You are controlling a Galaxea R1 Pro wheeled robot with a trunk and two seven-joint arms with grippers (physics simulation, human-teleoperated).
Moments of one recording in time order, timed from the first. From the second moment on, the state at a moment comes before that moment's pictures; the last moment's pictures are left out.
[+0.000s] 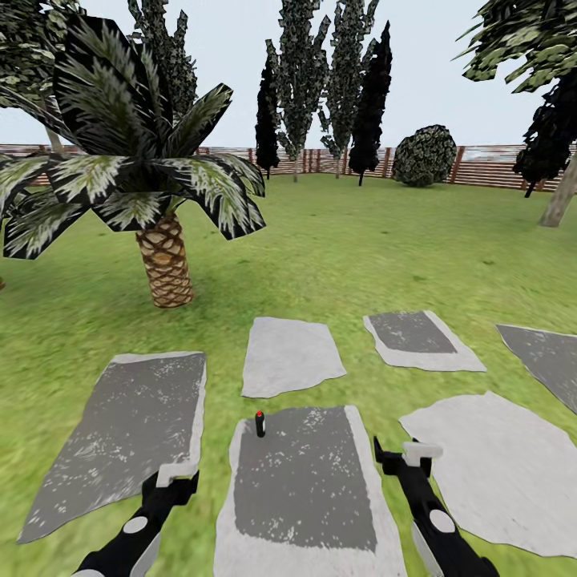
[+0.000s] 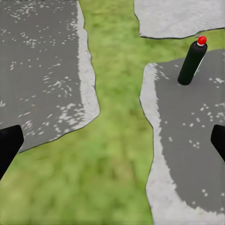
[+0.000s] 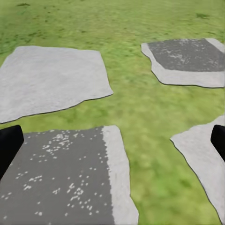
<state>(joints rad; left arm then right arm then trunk) -0.51 0.07 0.02 -0.30 -0.01 -0.27 0.01 -0.39 -0.03 -0.07 -0.65 0.00 -0.36 0.00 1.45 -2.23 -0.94</state>
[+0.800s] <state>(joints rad) -0.51 0.06 0.02 -0.30 -0.01 -0.27 0.01 -0.39 -0.03 -0.06 -0.65 0.01 -0.36 0.00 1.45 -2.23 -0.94</state>
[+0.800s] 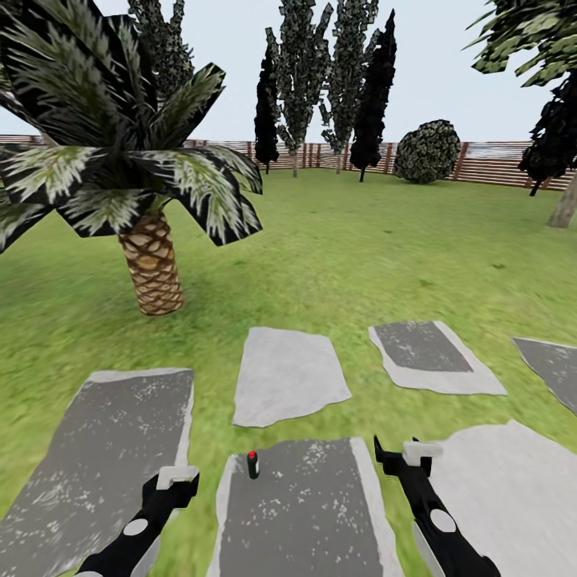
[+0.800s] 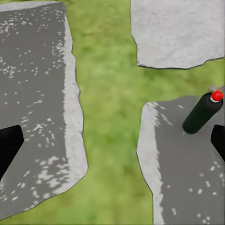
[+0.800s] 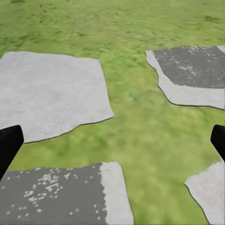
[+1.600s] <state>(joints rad) -0.51 0.06 0.02 -0.29 -0.01 -0.27 0.01 -0.39 -0.03 -0.06 -0.65 0.01 -0.36 0.00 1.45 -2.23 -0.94</state>
